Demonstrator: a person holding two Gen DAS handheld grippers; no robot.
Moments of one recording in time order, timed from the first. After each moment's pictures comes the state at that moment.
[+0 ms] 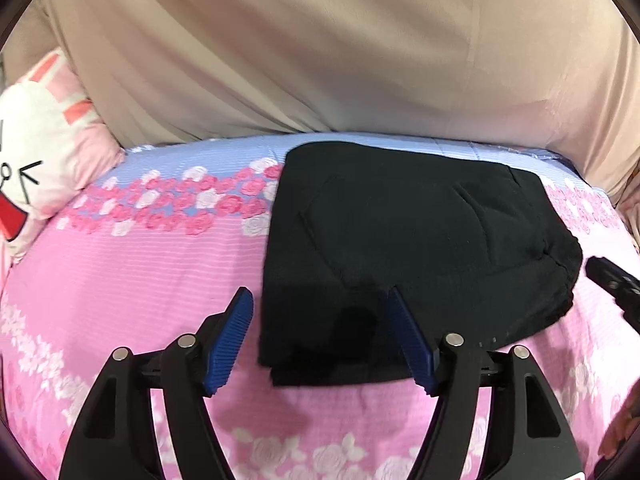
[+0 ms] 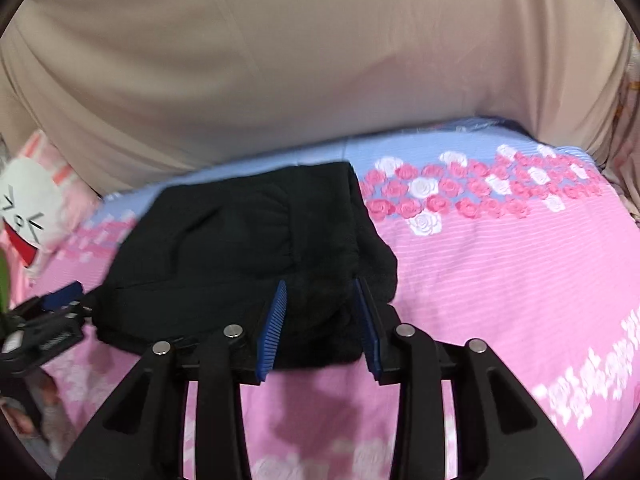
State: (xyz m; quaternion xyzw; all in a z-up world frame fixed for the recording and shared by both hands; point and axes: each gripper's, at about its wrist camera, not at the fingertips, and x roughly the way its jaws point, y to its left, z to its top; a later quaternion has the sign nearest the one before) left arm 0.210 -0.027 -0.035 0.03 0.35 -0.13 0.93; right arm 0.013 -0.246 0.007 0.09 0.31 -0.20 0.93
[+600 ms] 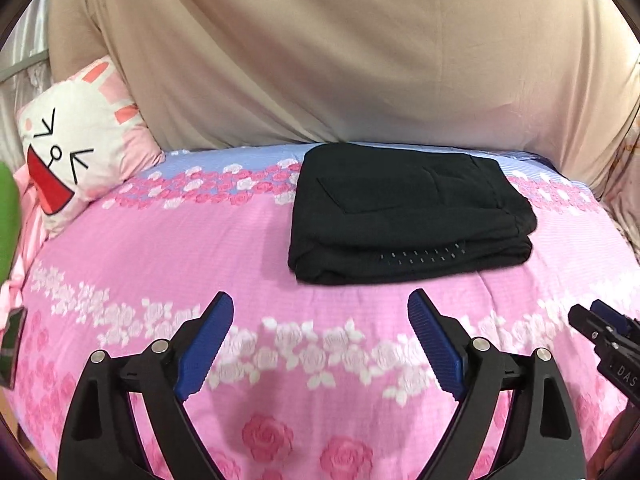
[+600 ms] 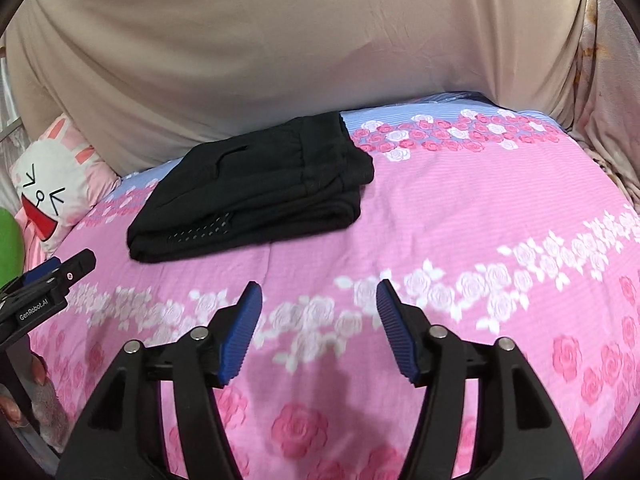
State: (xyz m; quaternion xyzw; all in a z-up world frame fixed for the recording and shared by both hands) left arm 0.098 0.003 -0.029 0.02 0.31 -0.12 0.94; right arm -0.085 -0.187 -0.020 0.09 0.31 -0.21 0.92
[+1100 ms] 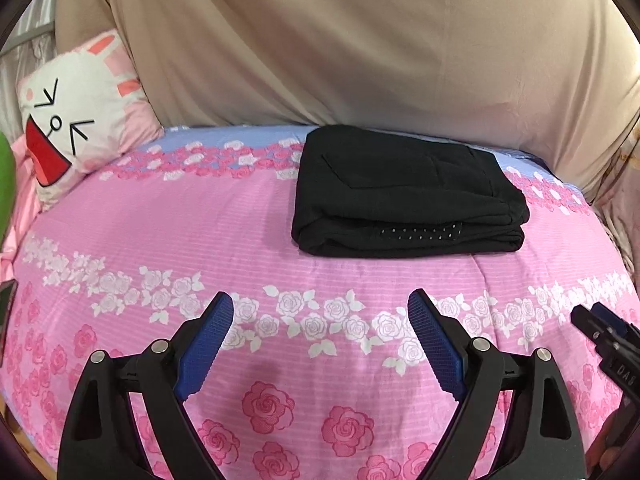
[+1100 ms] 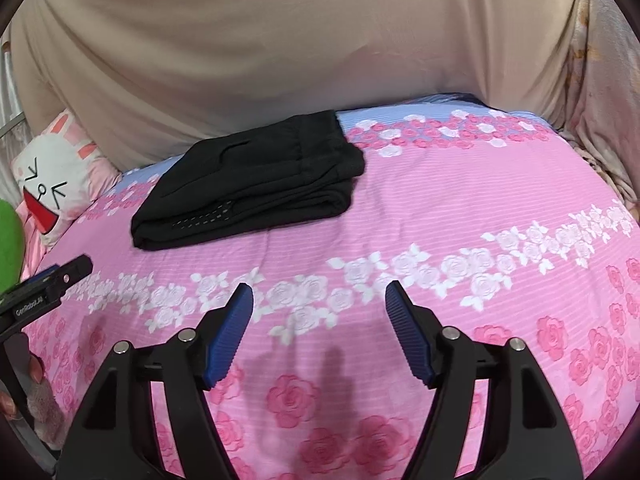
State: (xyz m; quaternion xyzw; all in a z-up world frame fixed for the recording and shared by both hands) left arm 0.089 0.018 -0.040 -0.01 0.34 -0.13 0.93; right arm -0.105 -0.187 -0.019 0.09 0.31 -0.22 0.92
